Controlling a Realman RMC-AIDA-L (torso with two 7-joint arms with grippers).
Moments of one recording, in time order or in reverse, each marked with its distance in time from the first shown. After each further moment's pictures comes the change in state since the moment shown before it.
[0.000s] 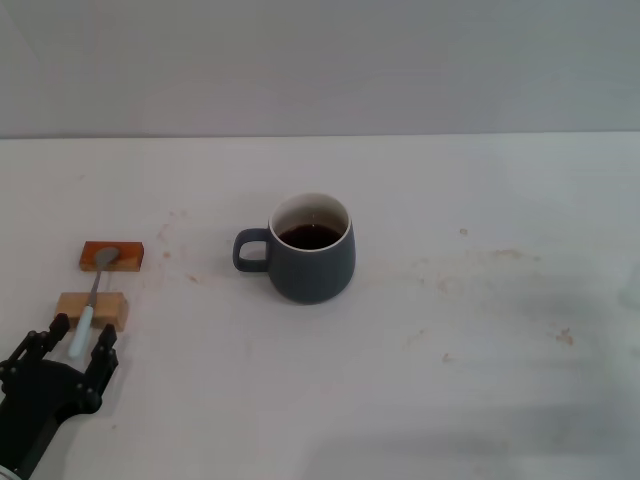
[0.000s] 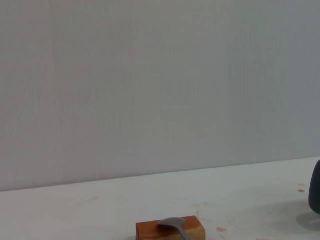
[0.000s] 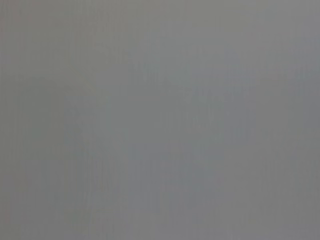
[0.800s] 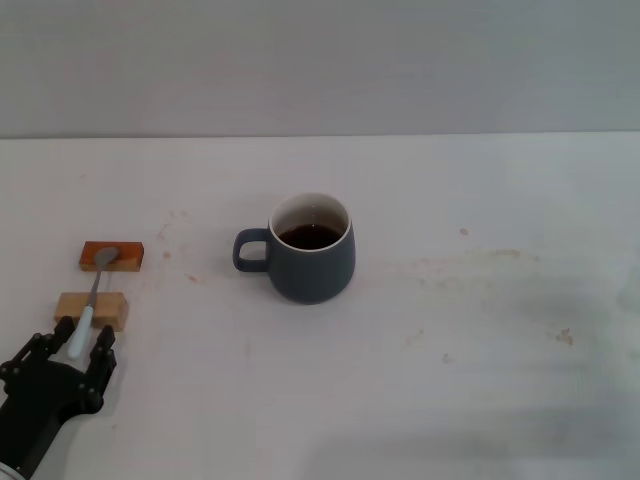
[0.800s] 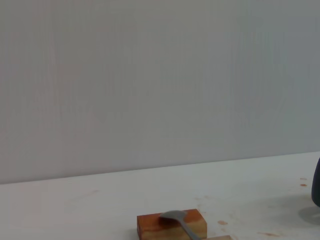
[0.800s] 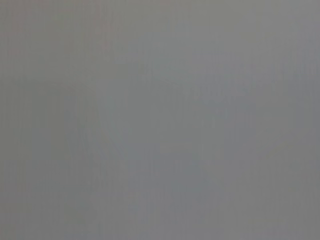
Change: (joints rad) left arm -0.004 -0.001 -0.004 -0.003 0.000 -0.024 -0.003; right arm -0.004 0.000 -0.012 0.000 0.000 -0.007 0.000
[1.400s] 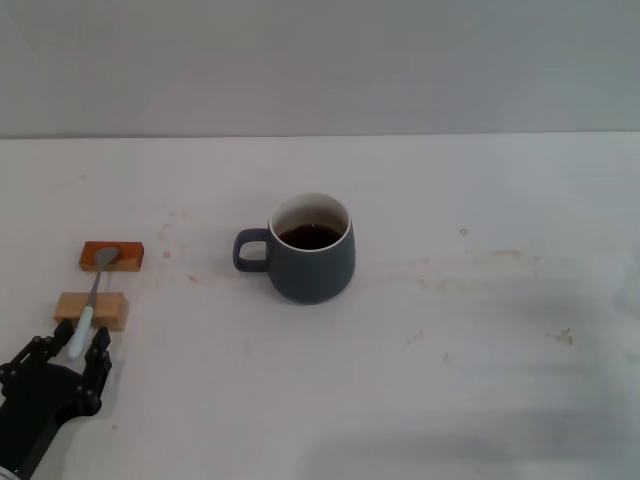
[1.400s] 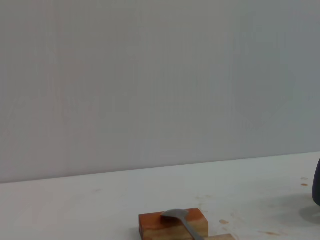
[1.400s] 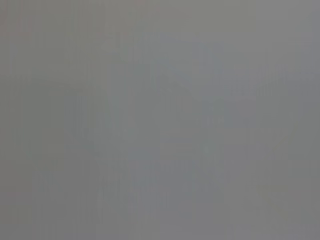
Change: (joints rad) left arm 0.007 0.001 0.000 -0.003 0.000 0.003 0.000; right arm -0.002 0.001 -0.014 0.003 0.000 -0.003 0.000
